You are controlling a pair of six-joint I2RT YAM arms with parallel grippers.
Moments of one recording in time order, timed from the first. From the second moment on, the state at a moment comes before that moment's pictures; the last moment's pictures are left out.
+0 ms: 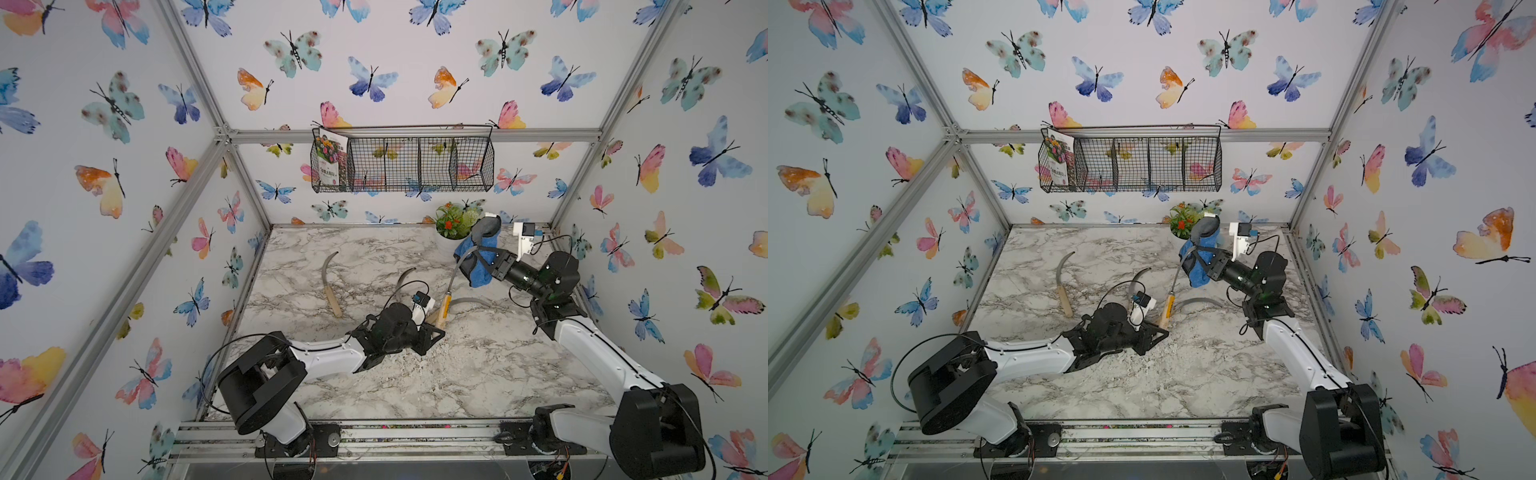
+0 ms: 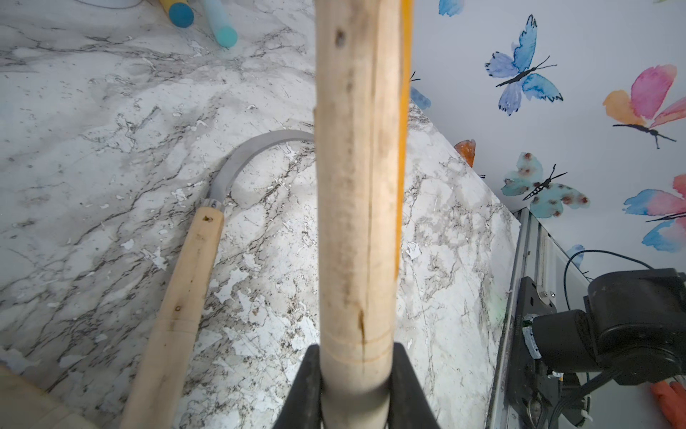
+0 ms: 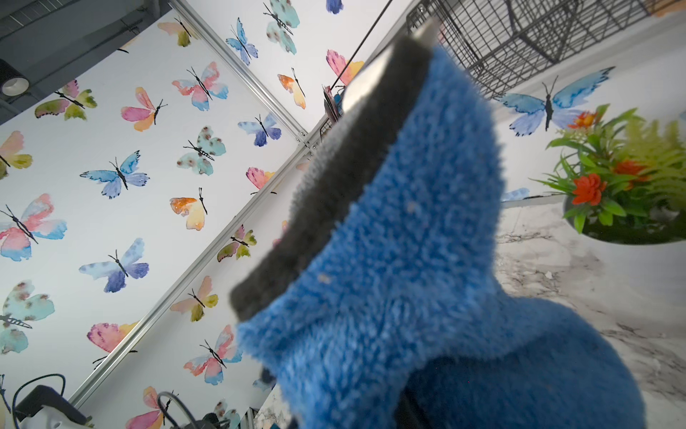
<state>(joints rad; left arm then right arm) -0.93 1.54 0.69 0.38 0.25 -0.45 0.18 1.24 0.79 0.51 -0.76 0.77</state>
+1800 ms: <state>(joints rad) -0.90 1.55 0.66 0.35 0.25 -0.47 0.34 1.25 0.48 0.63 -0.69 0.80</state>
